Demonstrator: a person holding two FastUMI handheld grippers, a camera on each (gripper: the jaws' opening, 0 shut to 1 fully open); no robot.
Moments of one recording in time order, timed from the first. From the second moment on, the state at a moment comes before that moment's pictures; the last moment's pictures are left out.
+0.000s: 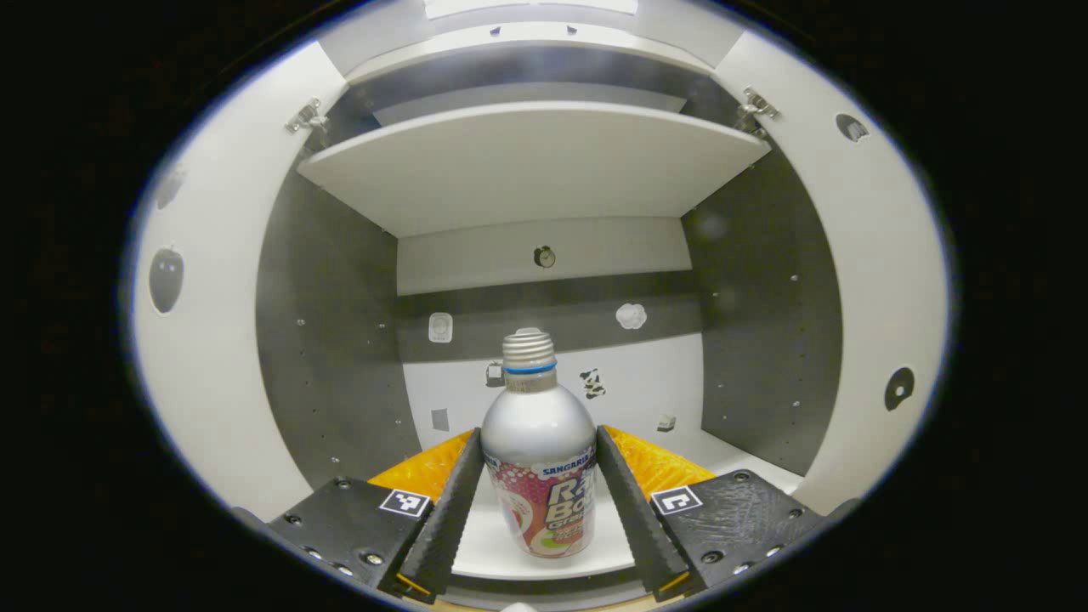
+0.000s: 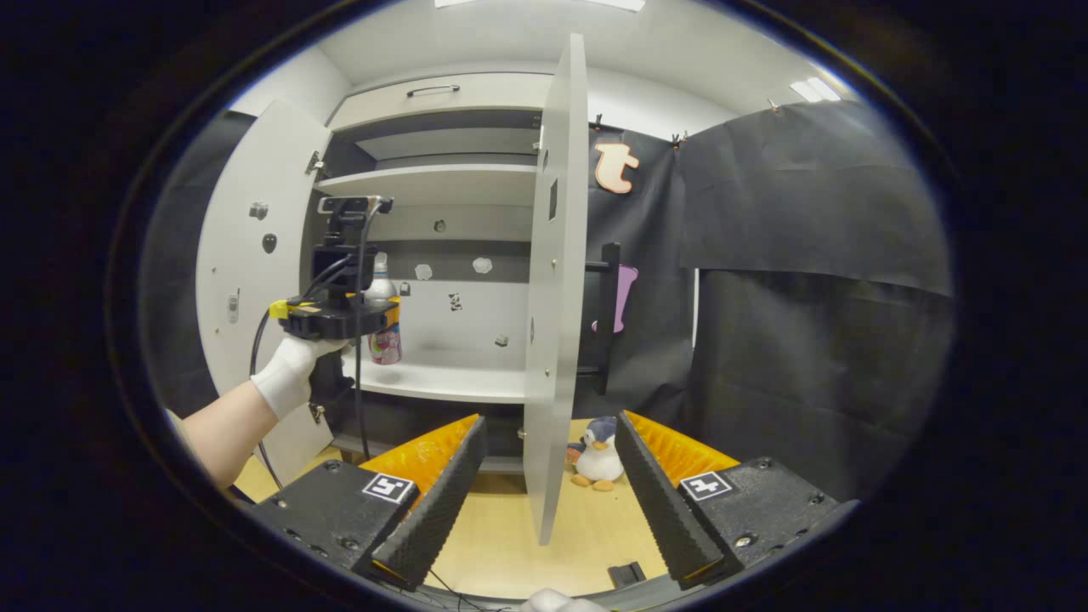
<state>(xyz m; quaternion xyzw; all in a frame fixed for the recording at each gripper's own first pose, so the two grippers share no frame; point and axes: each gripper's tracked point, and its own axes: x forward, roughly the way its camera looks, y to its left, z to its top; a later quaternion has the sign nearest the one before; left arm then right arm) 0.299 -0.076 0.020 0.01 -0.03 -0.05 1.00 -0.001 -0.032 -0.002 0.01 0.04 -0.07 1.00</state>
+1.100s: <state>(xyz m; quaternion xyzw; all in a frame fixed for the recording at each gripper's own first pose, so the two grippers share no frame) 0.088 -0.091 -0.149 0.00 0.01 -0.12 0.99 -0.013 -0.041 -0.028 0.00 0.07 -0.07 1.00</state>
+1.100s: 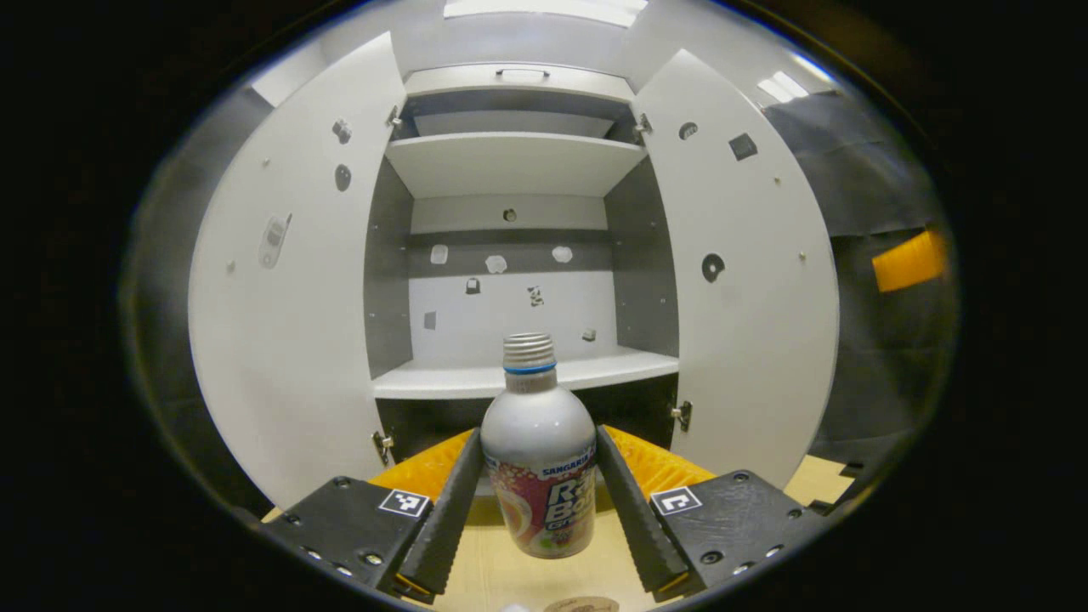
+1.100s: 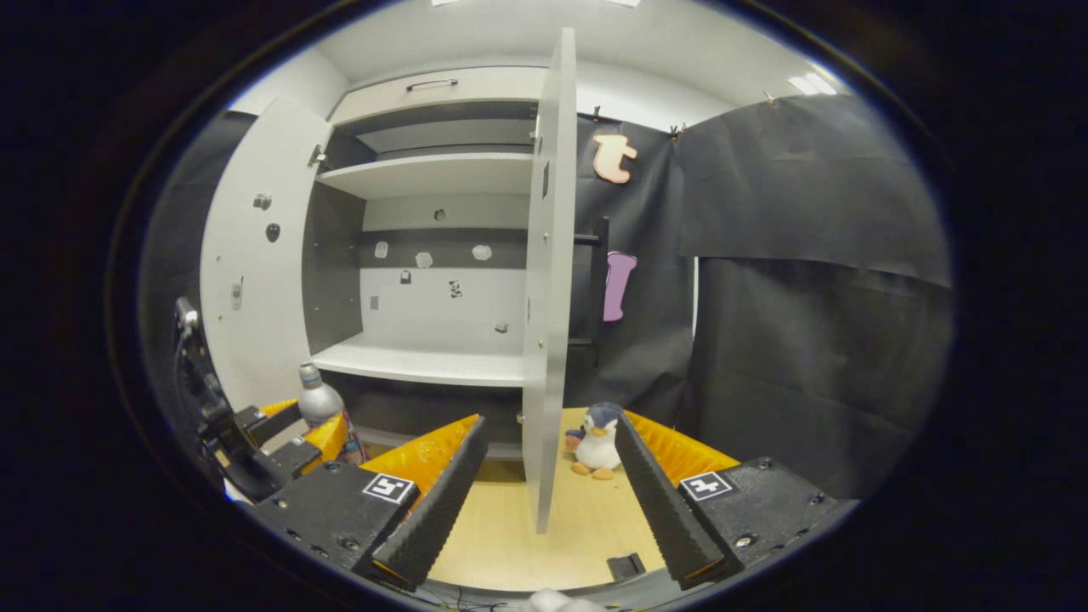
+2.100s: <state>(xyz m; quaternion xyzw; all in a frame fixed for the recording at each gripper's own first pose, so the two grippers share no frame) 0.026 -0.120 -0.326 -0.02 0.05 -0.19 0.98 -0.002 -0.020 -0.045 -0.04 0.10 -0.05 0.99</state>
